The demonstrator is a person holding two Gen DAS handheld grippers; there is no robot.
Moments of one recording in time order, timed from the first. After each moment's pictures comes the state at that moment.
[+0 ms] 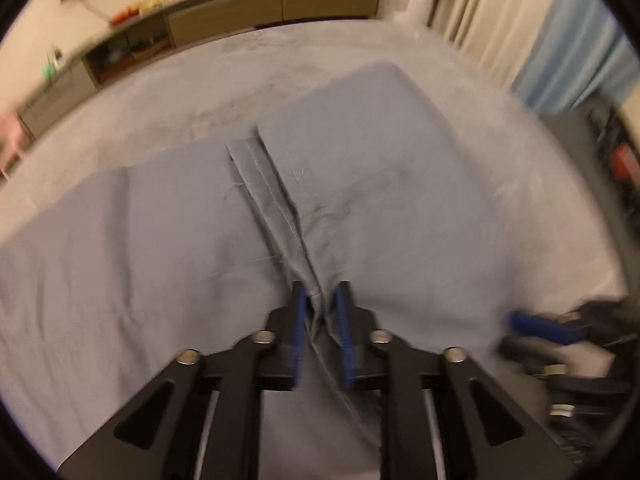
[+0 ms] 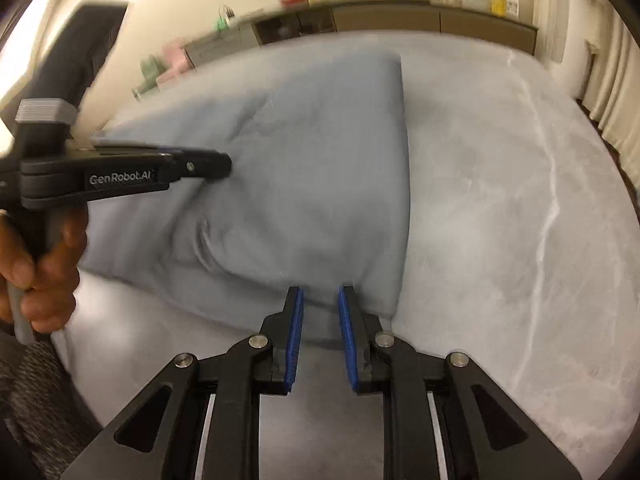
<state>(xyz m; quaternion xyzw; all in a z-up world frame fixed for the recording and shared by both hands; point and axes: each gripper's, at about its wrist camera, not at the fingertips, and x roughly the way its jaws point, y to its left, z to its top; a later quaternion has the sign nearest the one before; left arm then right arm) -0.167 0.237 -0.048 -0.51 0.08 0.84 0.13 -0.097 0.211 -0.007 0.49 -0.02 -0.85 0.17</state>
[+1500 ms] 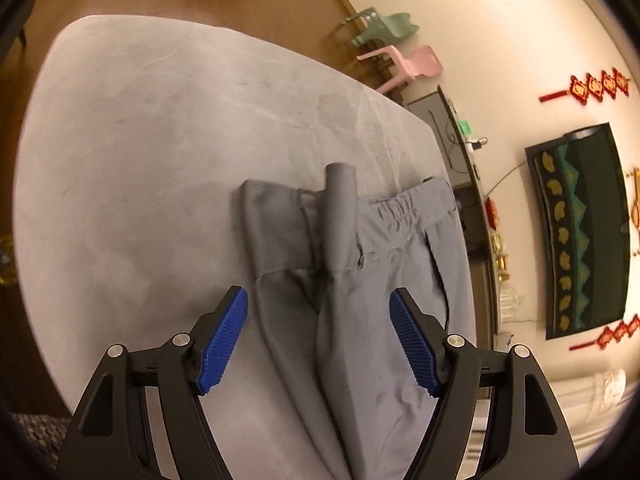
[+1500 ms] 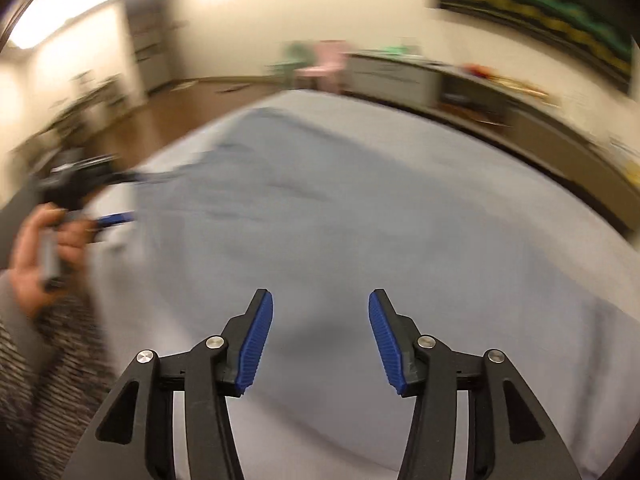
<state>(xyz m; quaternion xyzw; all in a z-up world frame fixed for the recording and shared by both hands) 0.081 -0.391 -0.128 -0.26 -0.59 0.73 -0.25 -0.069 -0.199 0.124 0.38 0.13 -0.83 0.38</state>
